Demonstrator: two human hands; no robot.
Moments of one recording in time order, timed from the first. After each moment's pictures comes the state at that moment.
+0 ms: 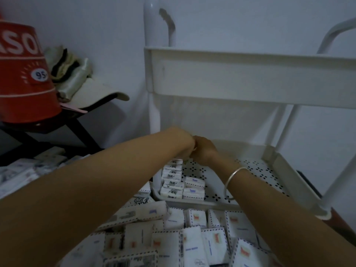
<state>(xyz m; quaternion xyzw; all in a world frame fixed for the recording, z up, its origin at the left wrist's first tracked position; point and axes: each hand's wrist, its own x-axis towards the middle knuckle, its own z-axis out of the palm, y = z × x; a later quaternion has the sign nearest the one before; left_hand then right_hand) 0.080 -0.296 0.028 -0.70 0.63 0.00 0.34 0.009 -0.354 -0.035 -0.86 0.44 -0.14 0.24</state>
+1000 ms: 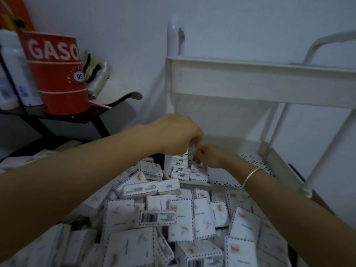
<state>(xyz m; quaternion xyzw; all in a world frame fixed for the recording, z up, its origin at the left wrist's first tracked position) 0.090 -0.169 0.072 -0.60 0.79 -0.12 0.00 -0.025 -0.303 -0.022 -0.90 0.41 0.01 0.17</state>
